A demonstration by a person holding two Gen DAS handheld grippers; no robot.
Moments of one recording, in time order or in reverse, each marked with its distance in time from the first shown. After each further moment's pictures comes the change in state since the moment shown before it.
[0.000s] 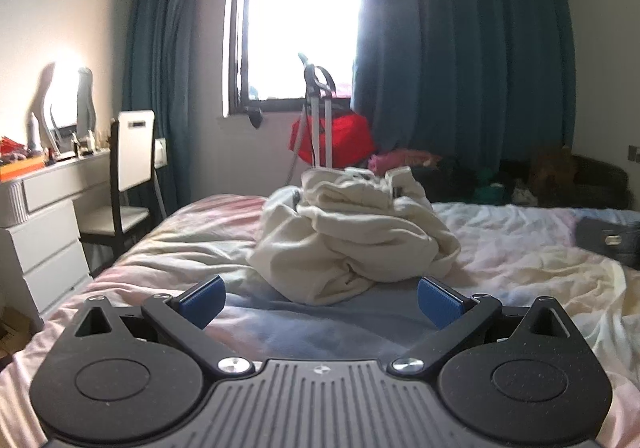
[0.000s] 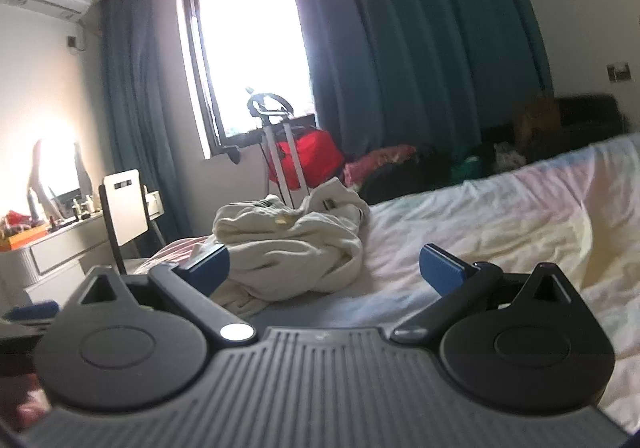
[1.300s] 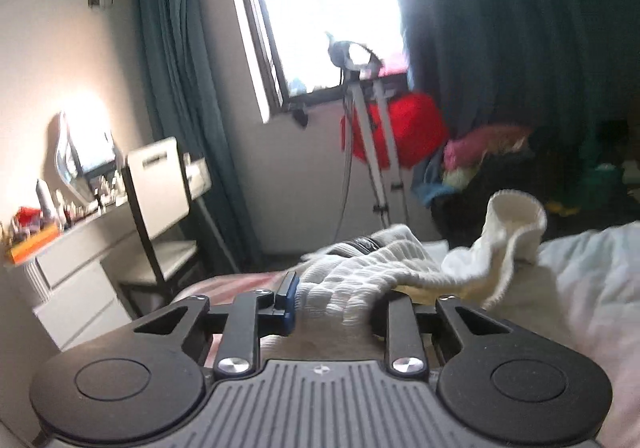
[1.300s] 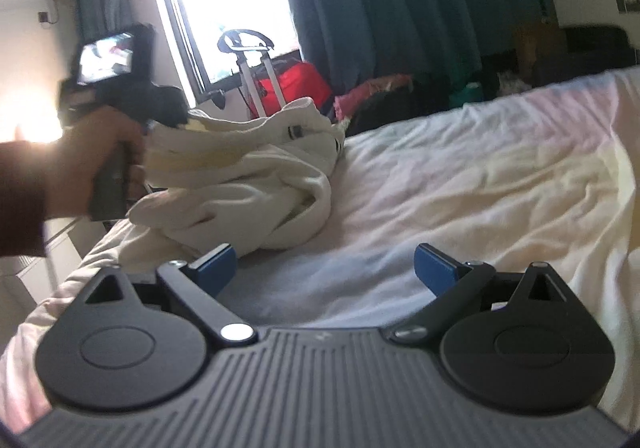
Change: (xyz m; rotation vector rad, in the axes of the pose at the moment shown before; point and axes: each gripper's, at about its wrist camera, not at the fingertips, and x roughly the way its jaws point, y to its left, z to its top) left arm 0.286 -0.077 0.146 0.154 0.039 0.283; right arm 0.102 -0.053 -0.029 0.033 0.166 0.021
